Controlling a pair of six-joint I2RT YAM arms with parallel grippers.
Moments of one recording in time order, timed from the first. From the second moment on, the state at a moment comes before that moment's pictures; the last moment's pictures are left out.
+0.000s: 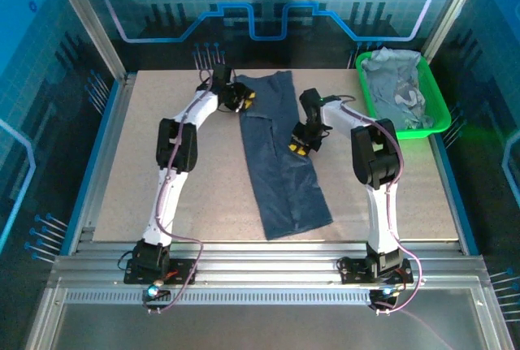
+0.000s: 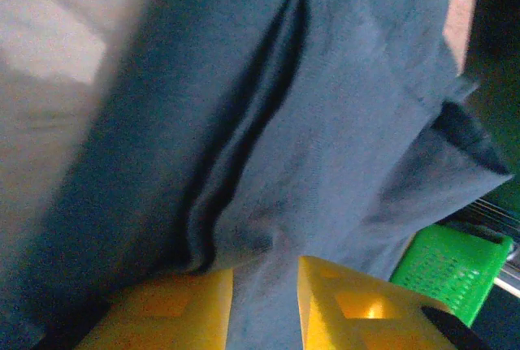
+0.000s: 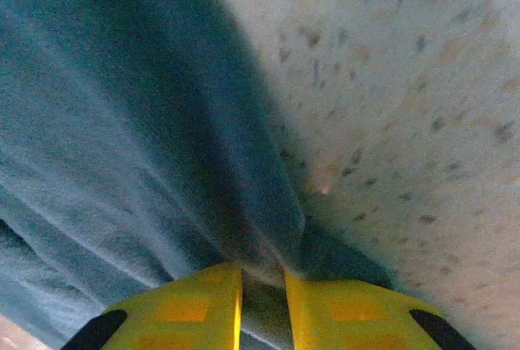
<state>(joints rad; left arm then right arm) -0.19 2.73 2.39 -0.46 0.46 -1.30 0.33 2.20 1.66 -0.89 -0.33 0.89</state>
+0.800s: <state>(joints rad) -0.29 1.79 1.35 -0.62 0.52 -1.05 0.37 1.65 1.19 -0.88 -0.23 0.89</state>
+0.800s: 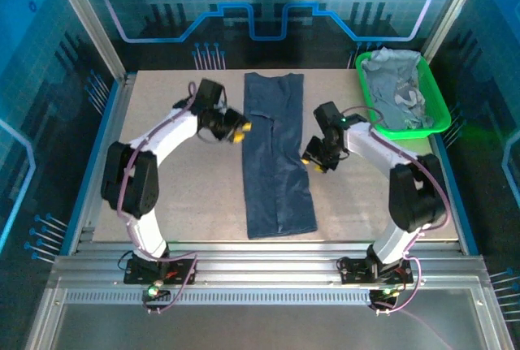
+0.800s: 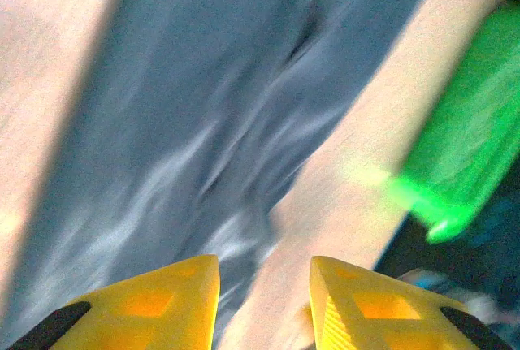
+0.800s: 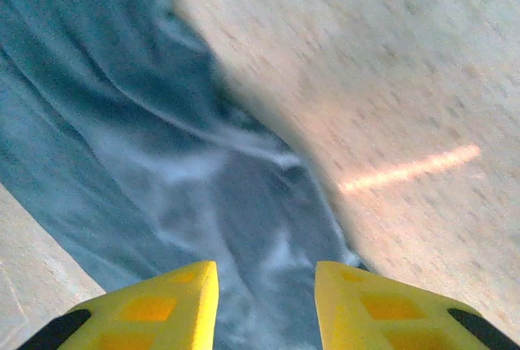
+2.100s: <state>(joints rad) -0.75 1.71 0.89 -0.74 0.56 -1.01 0.53 1.28 0.69 -0.92 -0.34 0.78</state>
